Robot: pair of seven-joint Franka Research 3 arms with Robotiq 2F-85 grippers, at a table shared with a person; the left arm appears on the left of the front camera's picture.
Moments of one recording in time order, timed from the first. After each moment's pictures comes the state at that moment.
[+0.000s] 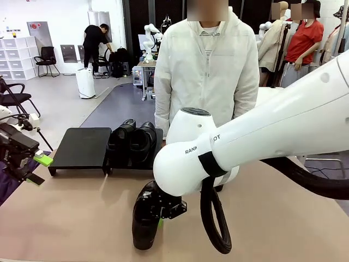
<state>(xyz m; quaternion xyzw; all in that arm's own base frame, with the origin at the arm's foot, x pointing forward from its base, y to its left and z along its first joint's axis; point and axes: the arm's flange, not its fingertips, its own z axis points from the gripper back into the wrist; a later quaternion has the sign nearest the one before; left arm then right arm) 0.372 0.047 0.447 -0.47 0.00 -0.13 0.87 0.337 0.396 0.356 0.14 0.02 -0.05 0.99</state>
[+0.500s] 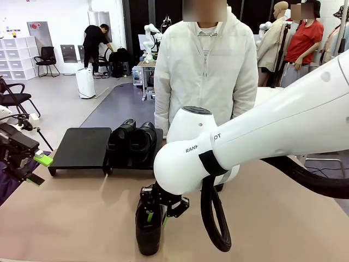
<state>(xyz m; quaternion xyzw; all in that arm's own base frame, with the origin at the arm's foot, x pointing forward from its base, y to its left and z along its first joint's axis) 0.372 0.047 0.447 -0.47 0.00 -0.13 0.87 0.341 0.395 0.362 0.14 0.00 -0.05 0.99</state>
